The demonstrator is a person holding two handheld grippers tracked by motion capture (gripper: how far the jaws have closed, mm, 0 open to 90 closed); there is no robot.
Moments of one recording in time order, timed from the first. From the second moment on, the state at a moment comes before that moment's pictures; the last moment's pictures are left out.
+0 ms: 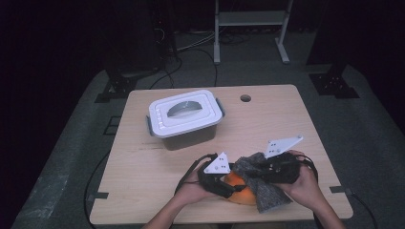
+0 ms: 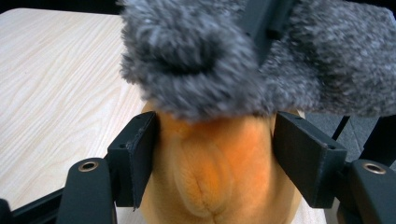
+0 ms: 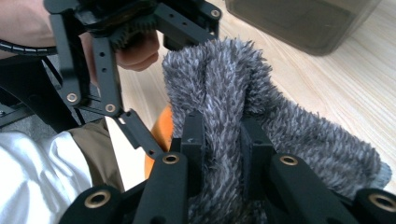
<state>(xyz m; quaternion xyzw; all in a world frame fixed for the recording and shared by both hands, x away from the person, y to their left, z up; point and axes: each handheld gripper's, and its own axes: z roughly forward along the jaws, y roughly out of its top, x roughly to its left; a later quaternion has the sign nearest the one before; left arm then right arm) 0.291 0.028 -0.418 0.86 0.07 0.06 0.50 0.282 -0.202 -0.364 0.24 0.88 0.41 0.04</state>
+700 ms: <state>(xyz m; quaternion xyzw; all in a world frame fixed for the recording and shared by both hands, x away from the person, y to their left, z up) 0.288 0.028 -0.417 0.87 0.05 0.05 0.48 0.273 -0.206 -0.358 0.22 0.89 0.40 0.06</state>
